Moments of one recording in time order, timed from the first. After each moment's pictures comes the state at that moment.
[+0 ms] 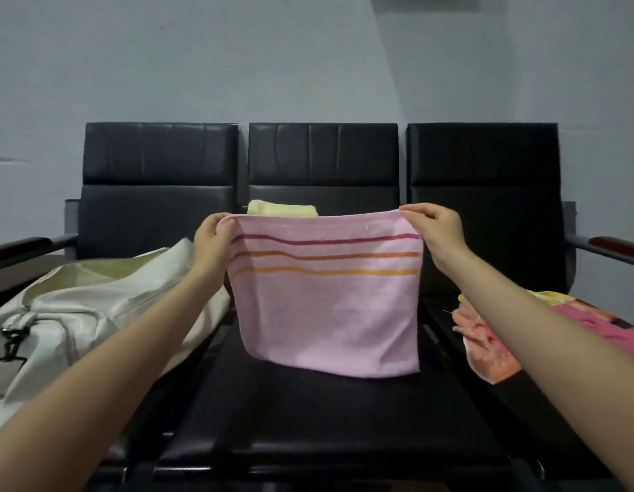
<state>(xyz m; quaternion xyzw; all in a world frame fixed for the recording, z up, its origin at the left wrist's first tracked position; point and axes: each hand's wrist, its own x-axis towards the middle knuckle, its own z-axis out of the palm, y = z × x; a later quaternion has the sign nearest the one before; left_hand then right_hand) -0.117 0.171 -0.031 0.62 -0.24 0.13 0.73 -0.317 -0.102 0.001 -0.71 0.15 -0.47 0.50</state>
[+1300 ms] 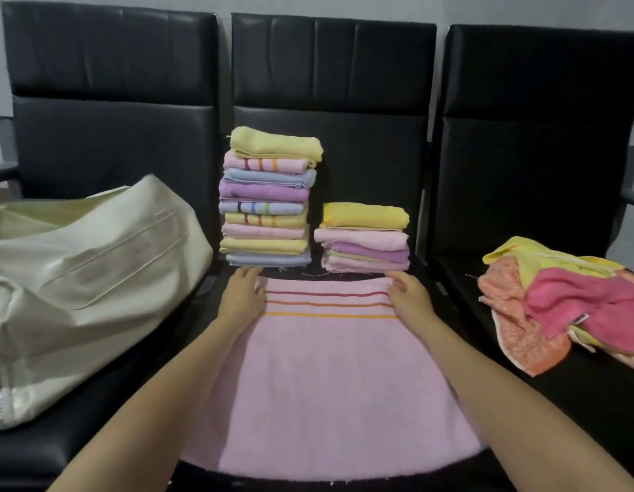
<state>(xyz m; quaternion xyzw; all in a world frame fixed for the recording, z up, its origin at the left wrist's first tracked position) -0.024 0.093 -0.242 0.91 -0.26 0.09 0.31 -0.214 -0.165 -0.228 -0.80 0.31 -0.29 0.44</state>
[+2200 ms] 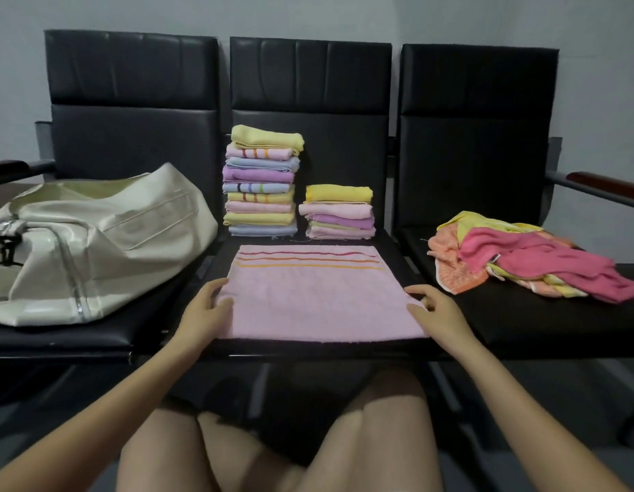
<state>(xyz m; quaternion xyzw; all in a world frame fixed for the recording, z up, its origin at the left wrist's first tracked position) -0.230 0.236 -0.219 0.81 -0.19 -0.01 0.55 -0.454 -0.078 -0.216 -0.84 0.26 -0.27 0.38</state>
